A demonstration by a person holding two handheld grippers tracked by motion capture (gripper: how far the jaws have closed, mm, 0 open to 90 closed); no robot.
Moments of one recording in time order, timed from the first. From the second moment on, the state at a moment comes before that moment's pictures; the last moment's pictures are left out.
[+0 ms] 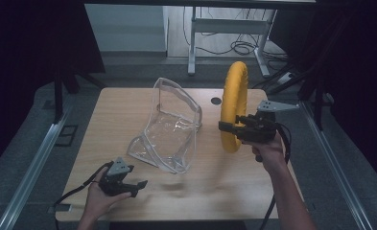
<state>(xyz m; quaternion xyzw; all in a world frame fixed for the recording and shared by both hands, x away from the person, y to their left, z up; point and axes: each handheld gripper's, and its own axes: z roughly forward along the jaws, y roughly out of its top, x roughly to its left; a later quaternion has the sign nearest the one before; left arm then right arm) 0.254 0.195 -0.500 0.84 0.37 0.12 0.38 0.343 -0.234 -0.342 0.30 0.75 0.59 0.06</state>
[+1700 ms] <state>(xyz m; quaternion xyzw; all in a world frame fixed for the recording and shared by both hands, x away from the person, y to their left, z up) 0.254 0.195 -0.500 0.84 0.37 0.12 0.38 0.331 -0.186 -0.289 0.23 0.72 0.65 0.06</state>
